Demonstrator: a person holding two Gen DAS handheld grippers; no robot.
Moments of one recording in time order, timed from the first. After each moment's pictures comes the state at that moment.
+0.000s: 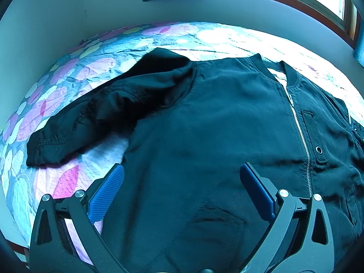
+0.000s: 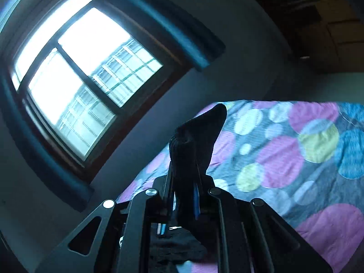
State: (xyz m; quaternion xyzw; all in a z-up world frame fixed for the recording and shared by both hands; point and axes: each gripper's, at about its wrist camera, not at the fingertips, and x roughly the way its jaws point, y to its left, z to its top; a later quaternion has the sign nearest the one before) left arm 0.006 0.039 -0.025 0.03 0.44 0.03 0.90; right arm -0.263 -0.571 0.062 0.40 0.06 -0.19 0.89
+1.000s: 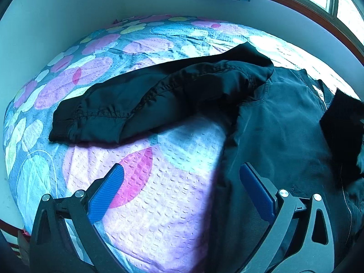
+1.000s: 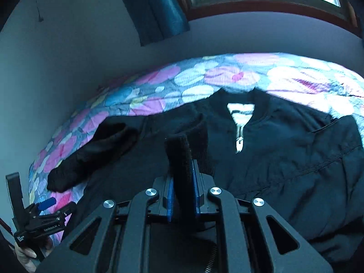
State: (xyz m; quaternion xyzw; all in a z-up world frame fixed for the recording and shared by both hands) left arm -0.015 0.149 -0.037 -0.03 0.45 0.09 0.89; right arm -0.027 -0.184 -0.014 0.13 0.35 0.11 0.92
